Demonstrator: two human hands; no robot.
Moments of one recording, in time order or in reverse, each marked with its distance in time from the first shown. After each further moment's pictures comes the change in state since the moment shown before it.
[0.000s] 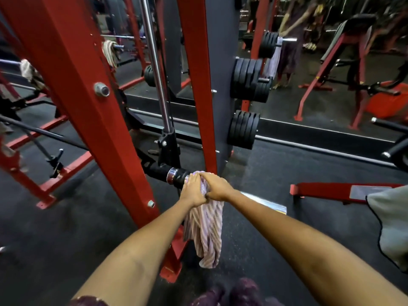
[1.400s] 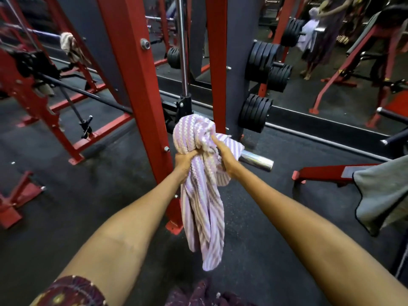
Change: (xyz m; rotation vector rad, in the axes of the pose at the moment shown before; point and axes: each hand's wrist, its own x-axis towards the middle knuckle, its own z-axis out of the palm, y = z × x) left_hand -0.181 0.060 -0.037 -1.301 0.477 -0.392; right_hand -0.148 -0.063 0.001 1.246 0.050 0.156
